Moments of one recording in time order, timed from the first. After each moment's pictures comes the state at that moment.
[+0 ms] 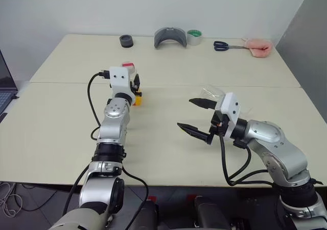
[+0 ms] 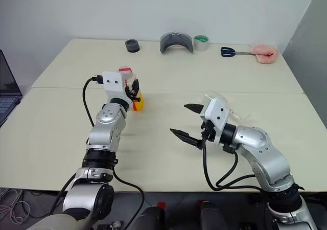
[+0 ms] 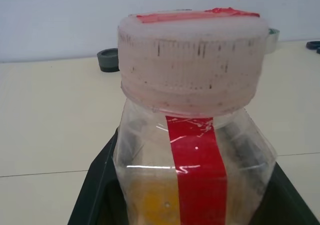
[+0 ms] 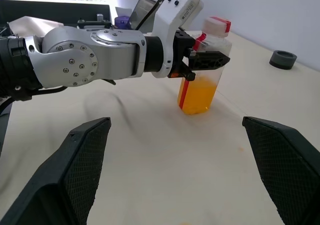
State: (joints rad) left arm -0.70 0.22 0.13 0.39 -0.07 0.17 -0.06; right arm -0.35 -0.49 0.14 -0.50 0.42 0.51 0.71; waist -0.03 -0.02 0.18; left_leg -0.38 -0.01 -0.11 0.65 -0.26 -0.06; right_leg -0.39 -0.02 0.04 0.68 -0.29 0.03
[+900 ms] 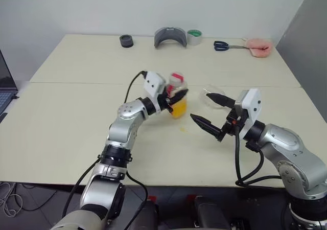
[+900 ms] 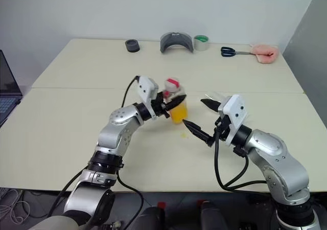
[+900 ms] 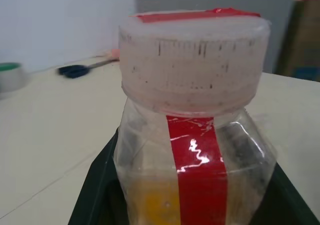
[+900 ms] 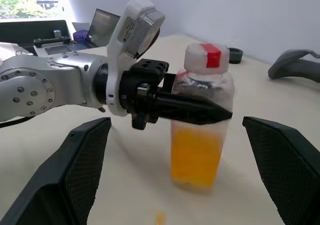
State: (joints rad) left arm -0.70 0.22 -0.11 0.27 -0.27 0.18 -0.84; right arm -0.27 -0.50 -0.01 -0.67 0.53 0.65 0.52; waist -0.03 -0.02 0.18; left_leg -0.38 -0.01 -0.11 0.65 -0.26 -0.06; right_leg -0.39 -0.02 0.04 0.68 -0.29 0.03
